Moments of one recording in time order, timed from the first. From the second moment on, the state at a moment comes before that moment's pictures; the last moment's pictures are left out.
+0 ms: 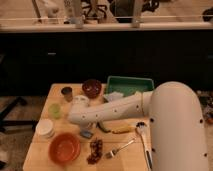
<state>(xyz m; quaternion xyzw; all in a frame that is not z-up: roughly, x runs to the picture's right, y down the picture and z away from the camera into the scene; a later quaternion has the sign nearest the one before) -0.103 0.227 0.832 -0.24 -0.13 -0.49 0.83</state>
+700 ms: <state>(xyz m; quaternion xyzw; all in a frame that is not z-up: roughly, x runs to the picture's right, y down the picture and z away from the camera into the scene) -0.101 0.207 0.801 -0.23 -0.18 -0.45 0.84</state>
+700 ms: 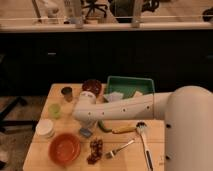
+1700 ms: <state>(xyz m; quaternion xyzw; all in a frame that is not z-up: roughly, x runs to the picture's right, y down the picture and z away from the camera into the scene) -0.117 0.186 0.778 -0.24 -0.21 -0.44 0.84</state>
